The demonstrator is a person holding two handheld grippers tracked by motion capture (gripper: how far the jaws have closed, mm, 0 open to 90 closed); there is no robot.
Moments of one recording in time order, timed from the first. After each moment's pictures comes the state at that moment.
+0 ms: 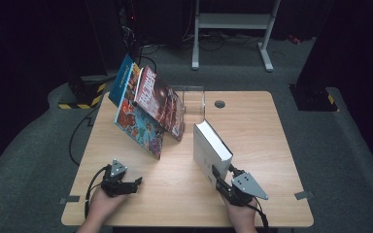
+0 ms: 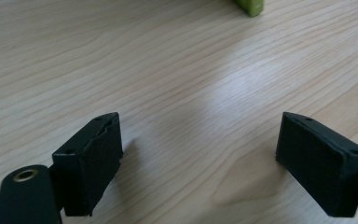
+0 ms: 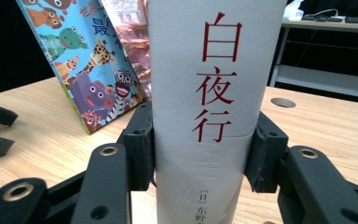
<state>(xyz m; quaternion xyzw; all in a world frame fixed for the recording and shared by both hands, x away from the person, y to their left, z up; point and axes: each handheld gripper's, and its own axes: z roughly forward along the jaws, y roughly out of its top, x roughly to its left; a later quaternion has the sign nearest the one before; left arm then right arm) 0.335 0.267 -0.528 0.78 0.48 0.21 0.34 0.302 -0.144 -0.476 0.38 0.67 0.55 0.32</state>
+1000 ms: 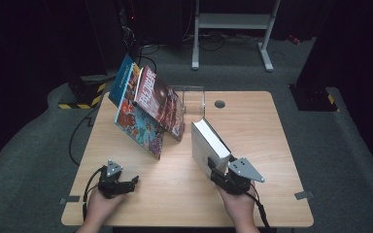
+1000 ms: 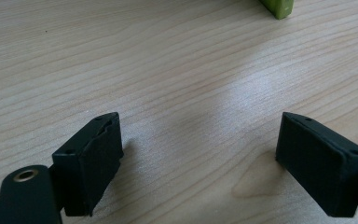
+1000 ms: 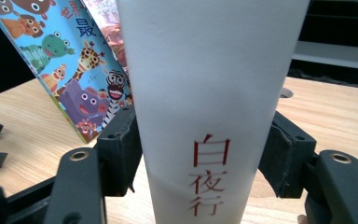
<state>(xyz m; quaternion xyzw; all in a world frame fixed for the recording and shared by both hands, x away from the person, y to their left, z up) 0.332 0.269 -0.529 0.76 0.51 0.23 0.33 0.320 -0.130 -0.439 0.42 0.69 0.51 0.30</state>
